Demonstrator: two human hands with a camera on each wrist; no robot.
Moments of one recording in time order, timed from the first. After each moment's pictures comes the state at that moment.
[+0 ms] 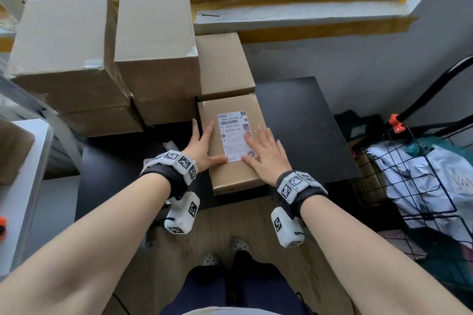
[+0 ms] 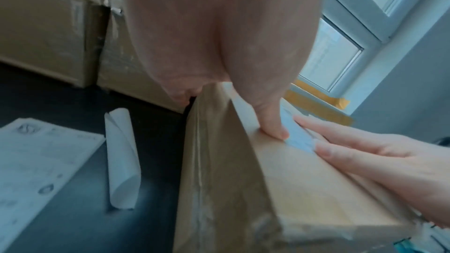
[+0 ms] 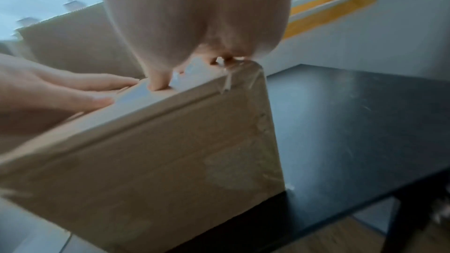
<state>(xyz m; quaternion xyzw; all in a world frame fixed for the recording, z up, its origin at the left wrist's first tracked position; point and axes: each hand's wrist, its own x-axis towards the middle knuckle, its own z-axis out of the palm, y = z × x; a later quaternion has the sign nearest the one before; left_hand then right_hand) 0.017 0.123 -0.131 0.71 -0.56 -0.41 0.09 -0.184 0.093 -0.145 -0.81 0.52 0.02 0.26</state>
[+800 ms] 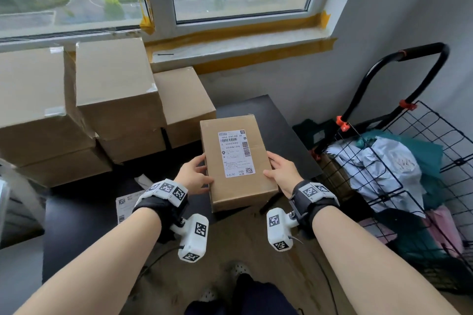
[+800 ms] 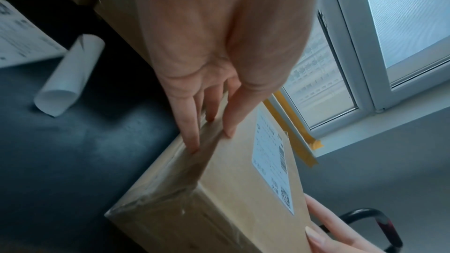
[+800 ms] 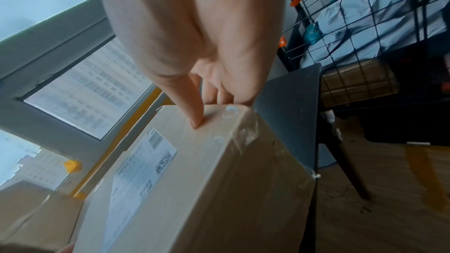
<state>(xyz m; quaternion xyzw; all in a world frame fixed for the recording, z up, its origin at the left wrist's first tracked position) -0.035 0.130 -0.114 0.62 -0.33 -0.63 0.32 -0.261 0.117 -0.116 -0.44 0.64 -0.31 0.55</state>
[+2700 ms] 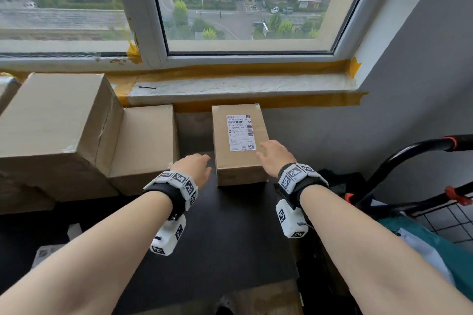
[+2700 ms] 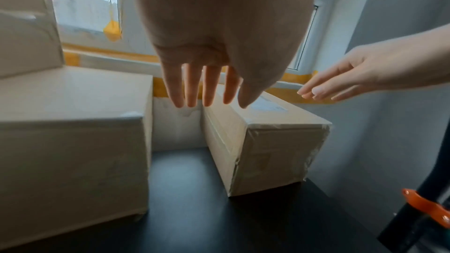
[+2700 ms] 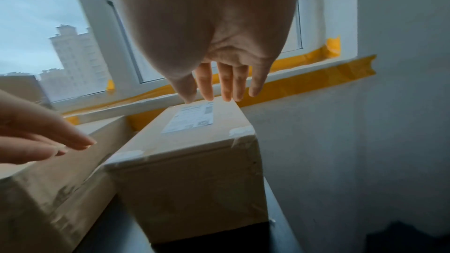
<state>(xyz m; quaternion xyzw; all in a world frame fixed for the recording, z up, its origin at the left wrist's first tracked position) -0.148 -0.100 -0.090 0.76 -0.62 -0.20 -0.04 -0.349 -0.184 -0.087 -0.77 0.59 -0.01 0.24</state>
